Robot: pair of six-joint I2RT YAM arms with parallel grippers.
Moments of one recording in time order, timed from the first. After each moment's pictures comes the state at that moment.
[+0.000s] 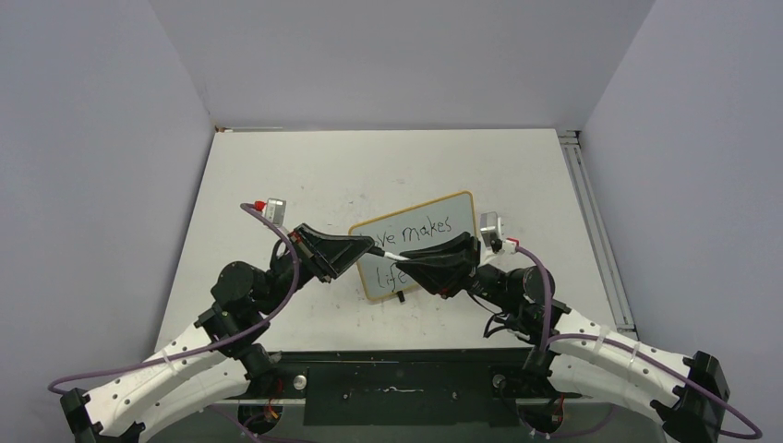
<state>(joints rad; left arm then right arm) -0.90 0.62 0.61 0.30 0.04 -1.06 0.96 0.80 0.50 0.72 -0.28 0.44</state>
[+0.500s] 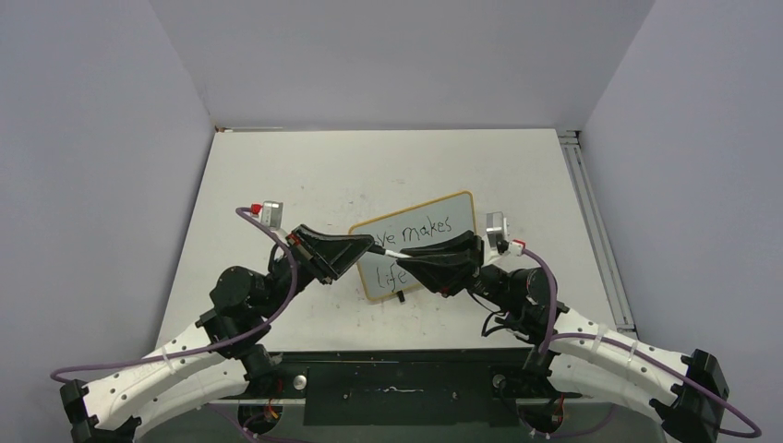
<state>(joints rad) -0.97 0.63 0.61 0.36 -0.06 -1.04 0.96 0.82 0.50 0.80 -0.27 0.43</state>
